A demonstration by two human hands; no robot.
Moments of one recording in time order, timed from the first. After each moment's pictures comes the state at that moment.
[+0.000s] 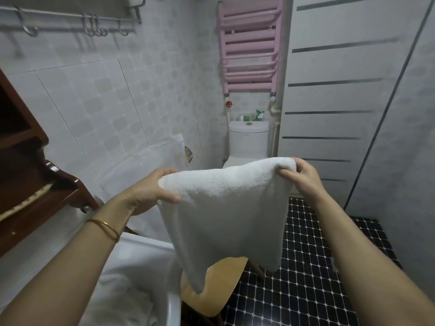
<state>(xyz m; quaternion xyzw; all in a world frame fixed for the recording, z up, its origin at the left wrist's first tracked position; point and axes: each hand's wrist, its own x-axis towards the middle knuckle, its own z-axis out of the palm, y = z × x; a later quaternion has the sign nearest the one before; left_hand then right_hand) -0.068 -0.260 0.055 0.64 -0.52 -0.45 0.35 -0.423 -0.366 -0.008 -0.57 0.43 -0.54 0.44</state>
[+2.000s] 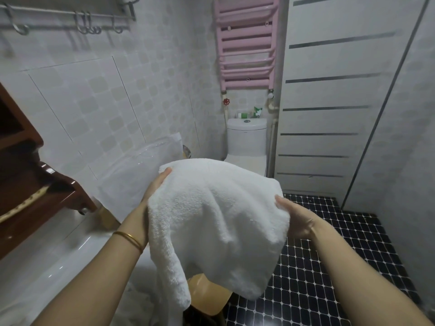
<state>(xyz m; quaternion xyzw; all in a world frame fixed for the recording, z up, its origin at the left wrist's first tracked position) -0.093 -0.264 0.034 0.57 -0.30 -0.56 0.52 -0.424 -0.332 -0.068 -0.36 0.39 -0.22 0.82</state>
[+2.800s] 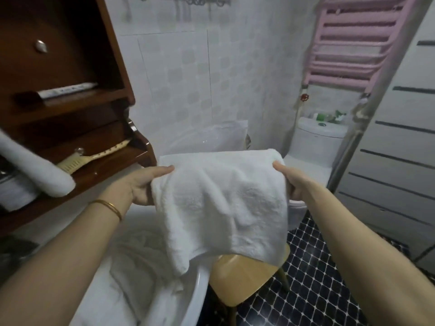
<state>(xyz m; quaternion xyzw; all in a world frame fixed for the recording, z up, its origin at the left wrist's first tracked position) 0.032 -0.195 0.038 0.65 -0.14 -0.54 0.51 -0.254 -0.428 -0.011 -0.50 0.51 -0.19 0.67</state>
